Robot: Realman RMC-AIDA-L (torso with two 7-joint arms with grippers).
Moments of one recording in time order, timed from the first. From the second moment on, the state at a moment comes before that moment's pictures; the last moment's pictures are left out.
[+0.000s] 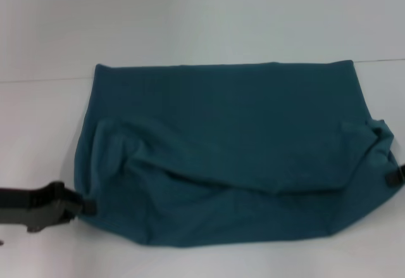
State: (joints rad) left arm -0.60 -2.00 0.56 0.67 2.39 1.56 -2.59; right arm 0.60 1.88 -0.61 -0.94 -2.53 -1.77 2.38
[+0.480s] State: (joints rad) left arm -0.51 -2.01 0.59 0.80 2.44 1.84 -2.52; right arm 0.52 1.87 -0.63 -0.96 -2.54 -1.88 2.34
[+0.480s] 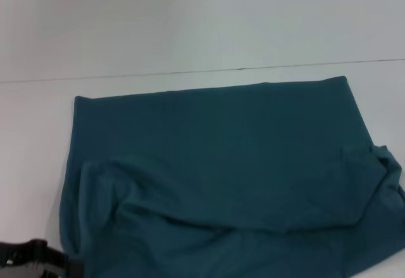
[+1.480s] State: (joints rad) left arm -0.66 -1.93 0.49 0.73 2.46 1.85 -2.54; right arm 0.58 1.83 -0.41 -0.88 -2.45 -1.82 2.30
